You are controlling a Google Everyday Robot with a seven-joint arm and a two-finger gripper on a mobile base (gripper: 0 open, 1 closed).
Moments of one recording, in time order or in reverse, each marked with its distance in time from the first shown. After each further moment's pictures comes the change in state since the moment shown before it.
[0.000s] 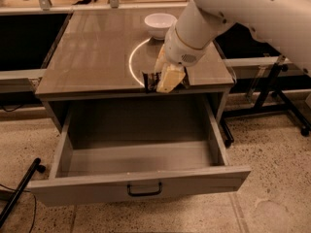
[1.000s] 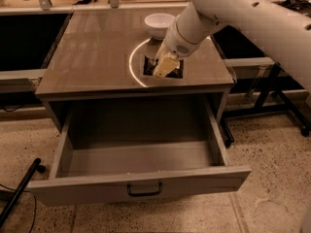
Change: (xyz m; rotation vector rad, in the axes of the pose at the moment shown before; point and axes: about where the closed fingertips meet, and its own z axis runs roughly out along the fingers) arm 0.020 -0.078 0.034 0.126 -0.063 0.198
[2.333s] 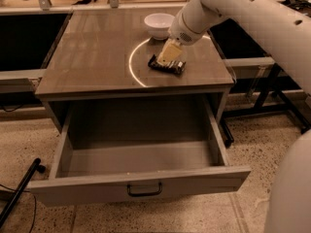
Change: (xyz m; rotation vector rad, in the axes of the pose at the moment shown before) arm 0.013 -0.060 0.006 0.098 -0.010 0.117
